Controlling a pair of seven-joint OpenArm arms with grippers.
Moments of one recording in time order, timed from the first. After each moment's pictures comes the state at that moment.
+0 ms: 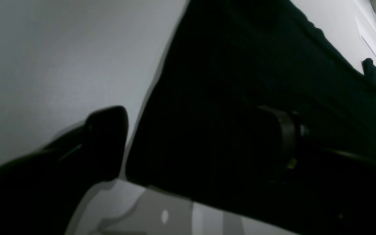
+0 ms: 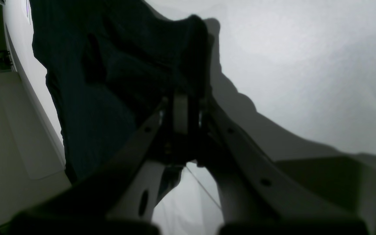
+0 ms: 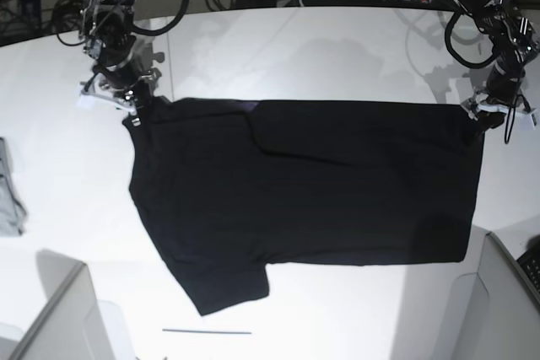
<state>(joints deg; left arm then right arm) 2.1 -16.2 -50.9 64.9 -36.7 -37.7 39.1 -16.6 0.7 17.0 89.2 60.7 -16.8 -28.9</state>
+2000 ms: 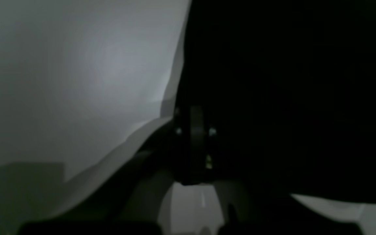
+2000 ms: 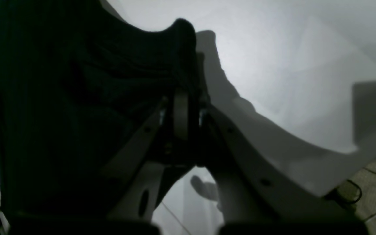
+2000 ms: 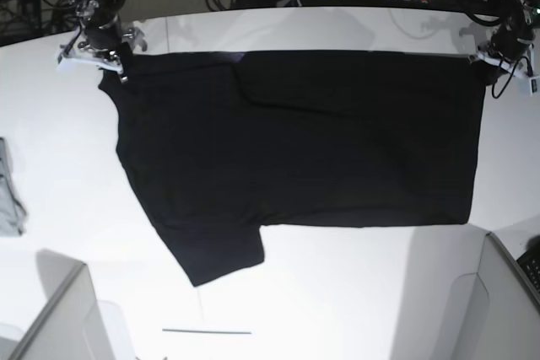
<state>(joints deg) 19.2 -16.4 -51.0 82.3 -36.3 -37.7 49.1 -29.7 2.3 18.6 100.0 52.5 -18.7 -26.2</state>
